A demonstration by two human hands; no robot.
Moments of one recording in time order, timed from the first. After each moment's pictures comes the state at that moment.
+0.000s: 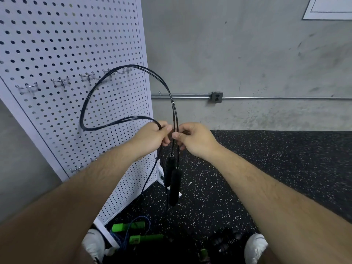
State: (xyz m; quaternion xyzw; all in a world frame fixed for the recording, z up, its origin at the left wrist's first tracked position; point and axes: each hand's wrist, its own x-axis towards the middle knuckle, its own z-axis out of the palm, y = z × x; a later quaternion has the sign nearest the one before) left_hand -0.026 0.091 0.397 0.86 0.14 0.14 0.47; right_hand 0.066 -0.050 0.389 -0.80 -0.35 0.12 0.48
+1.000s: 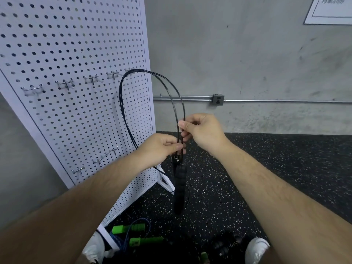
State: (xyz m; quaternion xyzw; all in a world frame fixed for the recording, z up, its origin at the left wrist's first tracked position) left_hand -0.033 0.078 0.382 0.86 0.10 0.08 0.49; right_hand 0.073 -0.055 0.414 -0.73 -0.31 0.11 0.59
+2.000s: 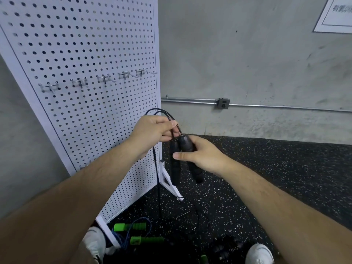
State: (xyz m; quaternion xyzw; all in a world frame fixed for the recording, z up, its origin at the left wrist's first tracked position) left_hand -0.047 0.090 0.424 0.76 0.17 0.21 0.59; right_hand 0.054 -0.063 0.382 -0.74 -0.39 0.23 0.49
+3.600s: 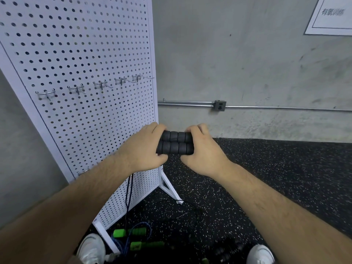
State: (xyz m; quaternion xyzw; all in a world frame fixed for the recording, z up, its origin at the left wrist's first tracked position) left_hand -0.067 0.105 0.411 0.98 0.06 0.18 0.06; right_hand 0.041 -0.069 0.401 -0.84 -0.45 -0.04 0.32
